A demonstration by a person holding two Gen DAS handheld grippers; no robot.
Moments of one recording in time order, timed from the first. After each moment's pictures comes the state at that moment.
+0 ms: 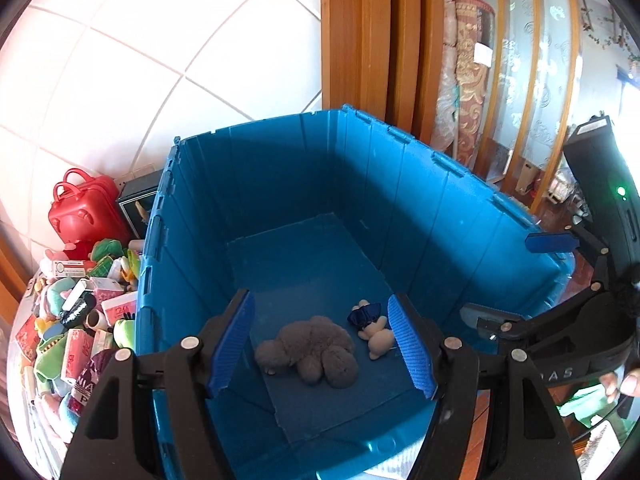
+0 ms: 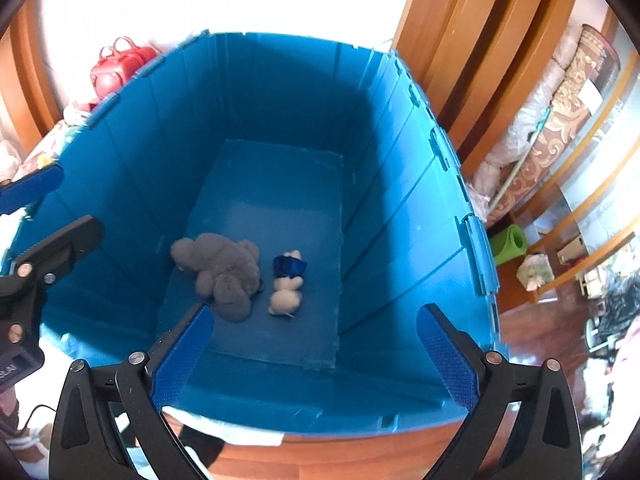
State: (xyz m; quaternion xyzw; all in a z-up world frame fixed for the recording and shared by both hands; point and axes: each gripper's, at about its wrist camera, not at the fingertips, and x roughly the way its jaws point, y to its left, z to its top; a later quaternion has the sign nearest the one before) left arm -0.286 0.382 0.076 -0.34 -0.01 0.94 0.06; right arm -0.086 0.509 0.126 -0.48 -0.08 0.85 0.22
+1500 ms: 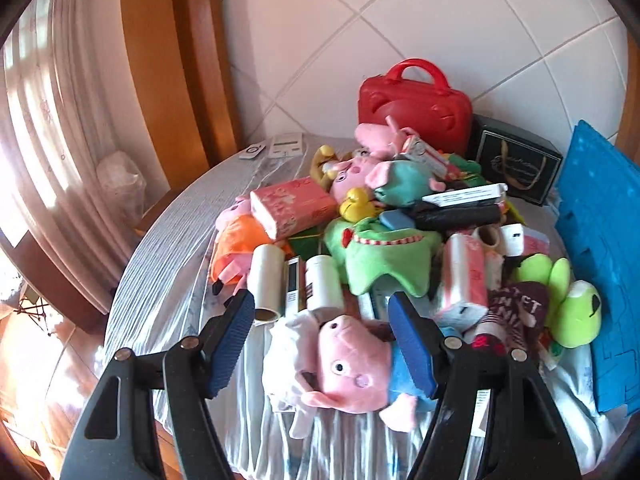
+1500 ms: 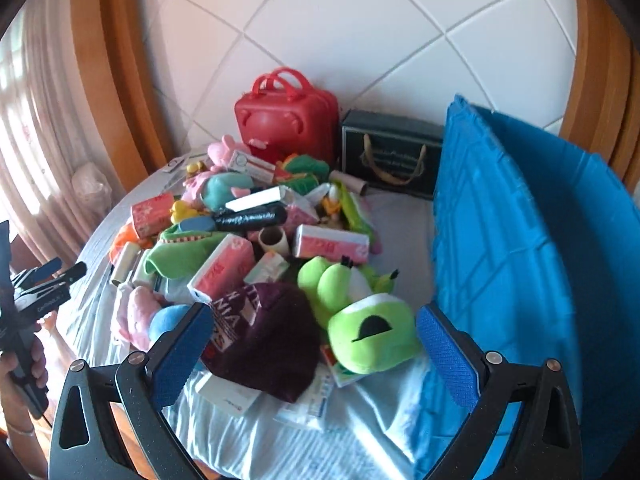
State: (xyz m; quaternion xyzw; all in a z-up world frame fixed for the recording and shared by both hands) left arm -0.123 -0.139 -0.062 -0.37 -0.13 0.87 -0.30; right arm -0.296 0.216 0.028 -0.39 -0.03 0.91 0.09
